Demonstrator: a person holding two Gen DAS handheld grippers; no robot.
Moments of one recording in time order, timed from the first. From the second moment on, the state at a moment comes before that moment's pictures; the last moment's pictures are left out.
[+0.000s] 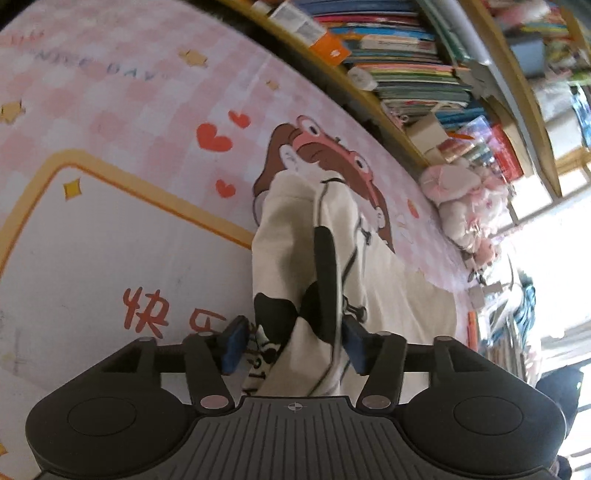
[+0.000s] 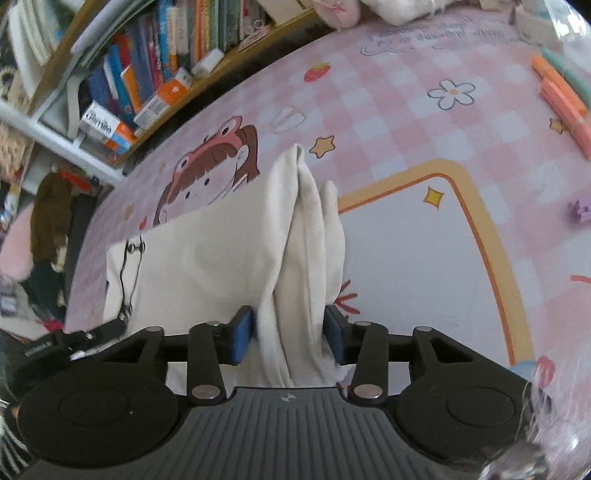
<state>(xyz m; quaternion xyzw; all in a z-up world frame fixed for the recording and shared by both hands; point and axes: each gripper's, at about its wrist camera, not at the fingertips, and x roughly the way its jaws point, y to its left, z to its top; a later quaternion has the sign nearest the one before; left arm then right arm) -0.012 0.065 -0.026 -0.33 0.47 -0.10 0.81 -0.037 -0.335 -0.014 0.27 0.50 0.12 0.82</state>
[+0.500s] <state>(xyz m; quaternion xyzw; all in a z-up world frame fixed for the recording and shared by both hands) -0.017 0.050 -0.014 -0.29 0.46 -0.11 0.83 -0.051 -0.303 0.005 0.13 0.46 0.15 0.87</state>
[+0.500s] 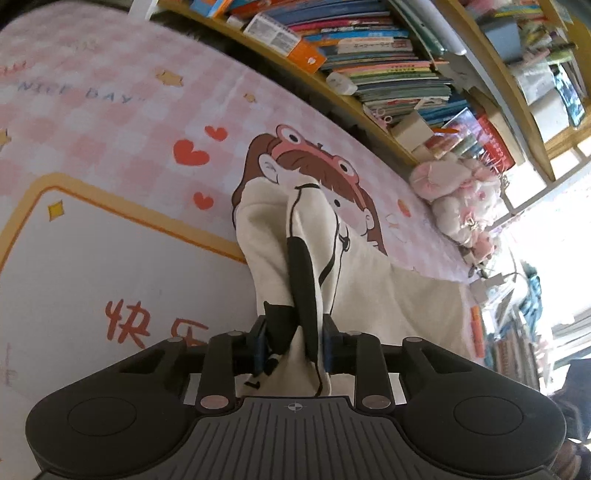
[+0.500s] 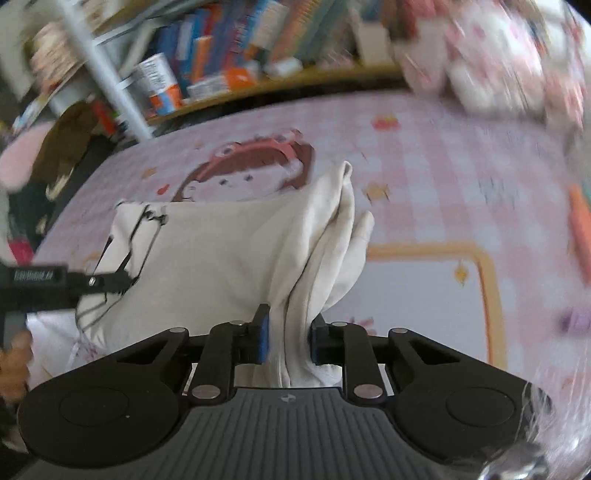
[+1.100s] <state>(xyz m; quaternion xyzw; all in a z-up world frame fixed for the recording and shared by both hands) -0.007 0.059 -0.031 -0.32 0.46 -0.13 0.82 -0.026 -0.321 -0.015 0.26 0.51 0.16 0.80</state>
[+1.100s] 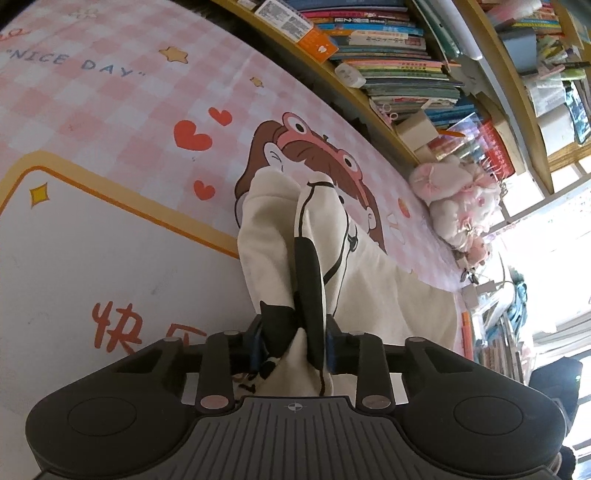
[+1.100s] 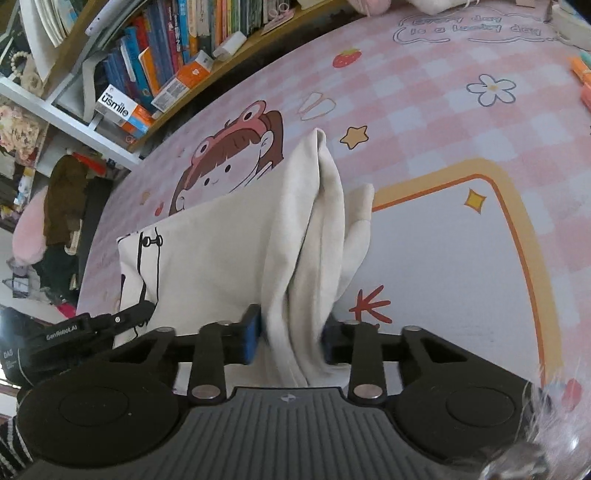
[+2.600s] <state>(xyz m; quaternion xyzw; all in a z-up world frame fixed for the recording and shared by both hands) 0.026 0.036 0.023 -0.33 0.40 -0.16 0.84 0.009 -0.351 0.045 0.23 0.43 0.22 0.85</state>
